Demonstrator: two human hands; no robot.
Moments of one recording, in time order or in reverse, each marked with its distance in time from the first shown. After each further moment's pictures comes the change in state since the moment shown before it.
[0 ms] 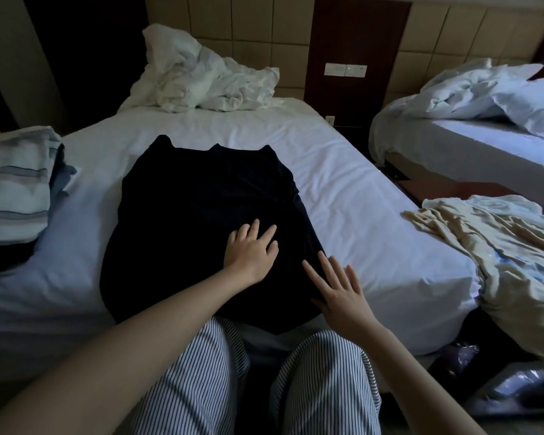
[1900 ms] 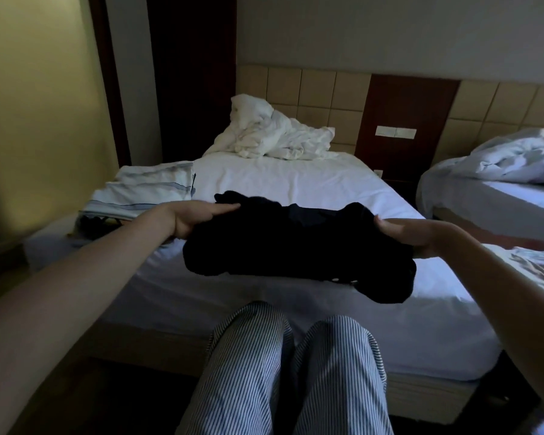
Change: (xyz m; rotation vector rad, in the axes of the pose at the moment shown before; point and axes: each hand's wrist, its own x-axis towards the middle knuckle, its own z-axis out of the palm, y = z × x) left_hand -0.173 -0.170 -0.206 -1.253 -0.443 -0.234; right_hand 0.023 -0.077 -0.228 0.986 -0.678 0.146
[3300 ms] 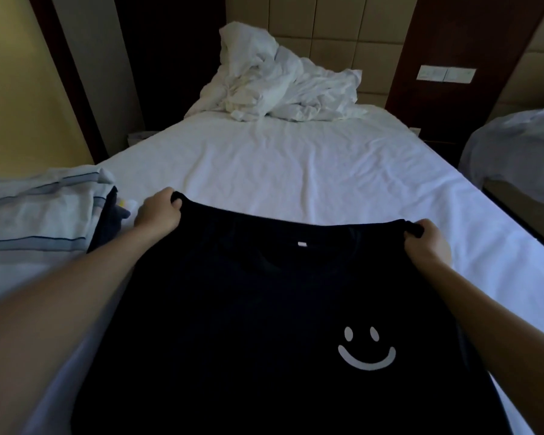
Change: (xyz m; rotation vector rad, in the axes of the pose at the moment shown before) left_hand 0.352 -0.016 -0.206 0.707 0.943 -0.015; right_hand 0.374 0.102 -0.169 -0.216 1.048 0.248
